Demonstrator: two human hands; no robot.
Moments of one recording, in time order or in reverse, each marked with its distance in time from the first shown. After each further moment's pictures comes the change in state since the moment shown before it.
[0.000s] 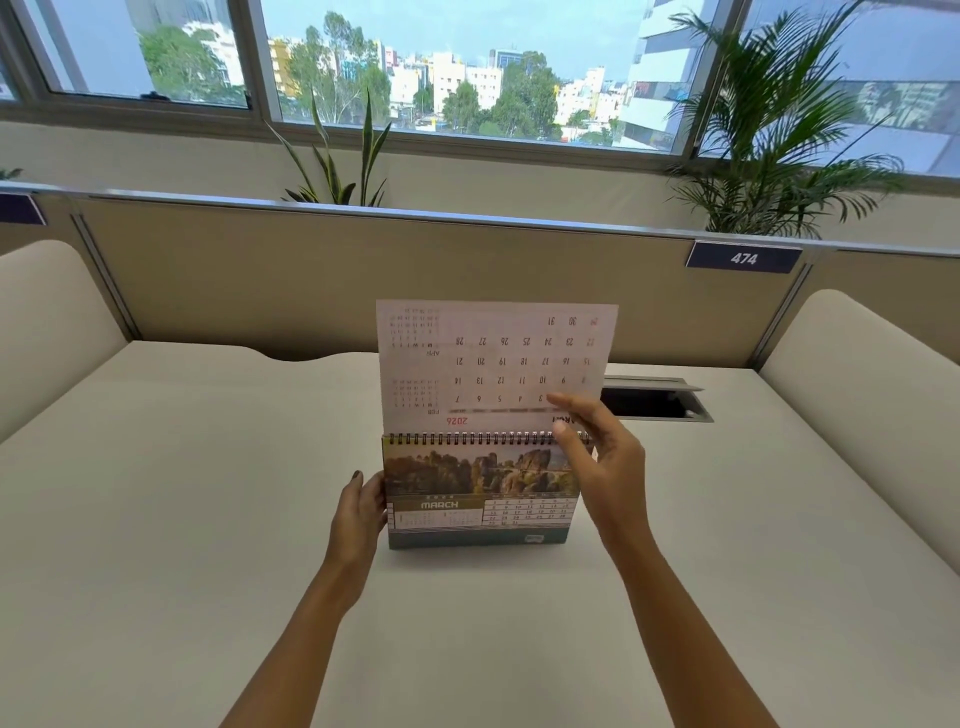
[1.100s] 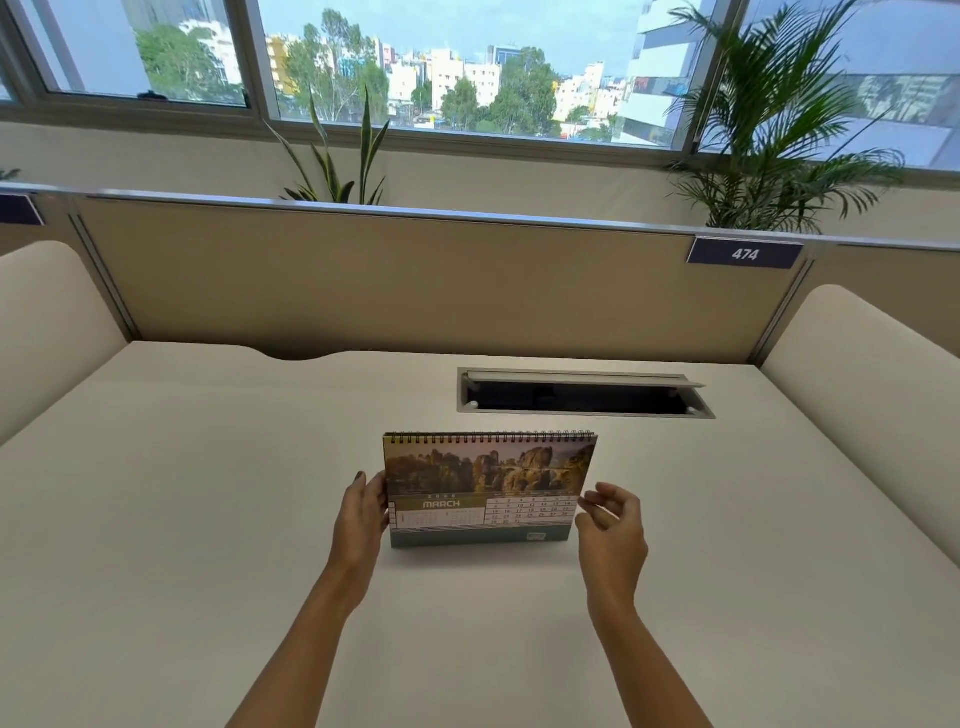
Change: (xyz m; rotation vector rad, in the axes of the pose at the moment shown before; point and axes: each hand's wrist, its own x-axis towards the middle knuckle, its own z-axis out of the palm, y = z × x) left_hand 0.003 -0.006 -0.002 -0.064 0.000 0.015; right_hand -0.052 0.062 0.005 -0.100 0.392 0.493
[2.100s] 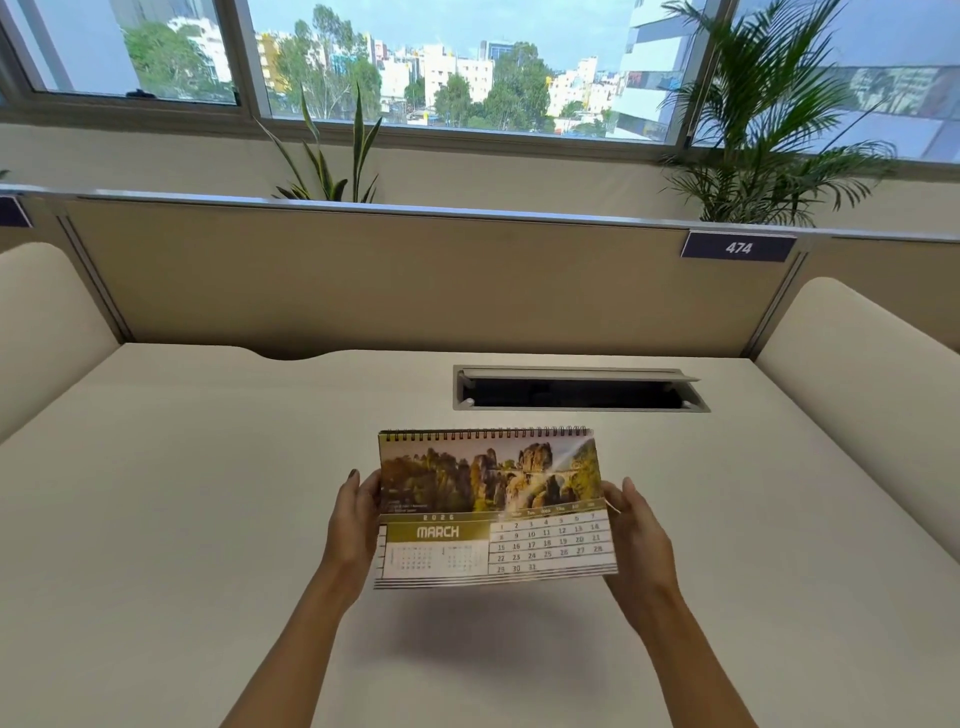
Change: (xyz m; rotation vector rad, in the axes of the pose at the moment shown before) left_hand 0.004 -0.003 -0.008 0.006 0.011 -0.078; right_hand -0.003 -0.026 -0.040 0.493 -0.466 0.320
